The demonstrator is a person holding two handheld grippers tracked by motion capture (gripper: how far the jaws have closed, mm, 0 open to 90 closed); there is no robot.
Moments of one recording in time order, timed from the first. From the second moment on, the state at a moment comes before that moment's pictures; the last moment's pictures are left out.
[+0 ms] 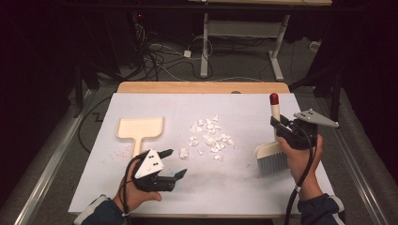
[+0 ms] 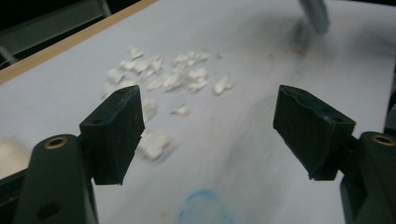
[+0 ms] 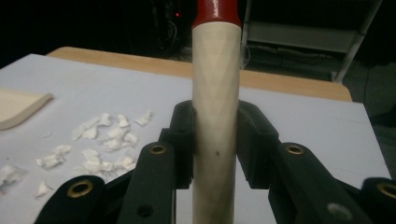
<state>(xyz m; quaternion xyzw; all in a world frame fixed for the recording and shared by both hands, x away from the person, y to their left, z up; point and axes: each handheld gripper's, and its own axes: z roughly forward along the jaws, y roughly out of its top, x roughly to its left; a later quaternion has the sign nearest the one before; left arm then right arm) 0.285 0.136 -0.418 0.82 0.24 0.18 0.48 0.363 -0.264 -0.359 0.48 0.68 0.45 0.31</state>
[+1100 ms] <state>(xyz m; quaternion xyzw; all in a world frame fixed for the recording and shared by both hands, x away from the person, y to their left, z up) 0.310 0.026 -0.408 0.82 0.19 0.09 0.54 0.287 -0.170 -0.341 0.36 0.68 0.54 0.34</state>
